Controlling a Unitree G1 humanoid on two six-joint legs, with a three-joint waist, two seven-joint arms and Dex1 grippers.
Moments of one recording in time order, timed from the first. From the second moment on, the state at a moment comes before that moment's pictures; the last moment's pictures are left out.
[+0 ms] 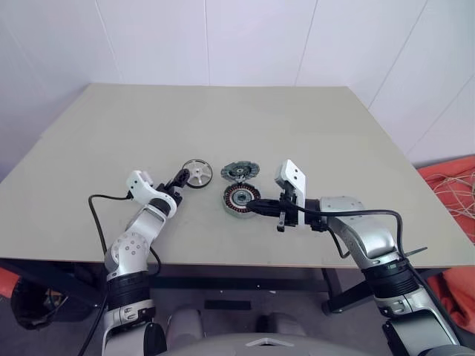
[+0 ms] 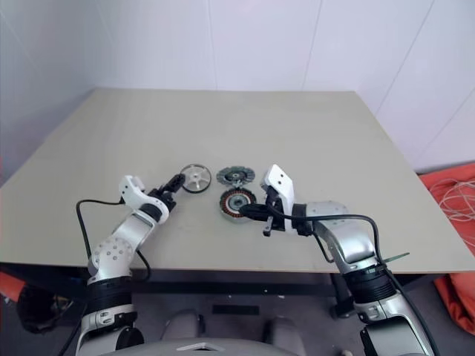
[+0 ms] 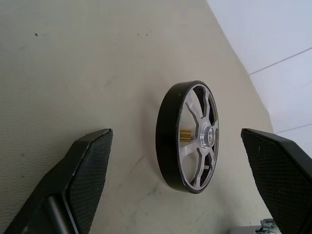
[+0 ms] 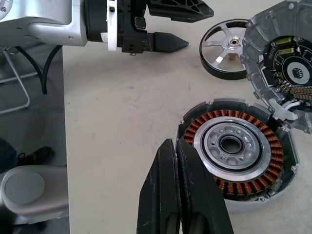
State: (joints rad) left arm -0.27 -0.01 0.38 0.01 -0.88 0.68 0.11; right arm -0.32 -0.47 0.20 -0.09 0.32 0.51 1.00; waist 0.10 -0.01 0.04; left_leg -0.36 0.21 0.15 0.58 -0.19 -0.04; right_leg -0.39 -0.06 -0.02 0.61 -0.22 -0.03
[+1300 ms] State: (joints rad) left arm -0.39 -0.07 0.38 0.19 -0.78 0.66 0.08; right arm -0.34 -0.44 0.21 -0.09 0.32 0.51 0.98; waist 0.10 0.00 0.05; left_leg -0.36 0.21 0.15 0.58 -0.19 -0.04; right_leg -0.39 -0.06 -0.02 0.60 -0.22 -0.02
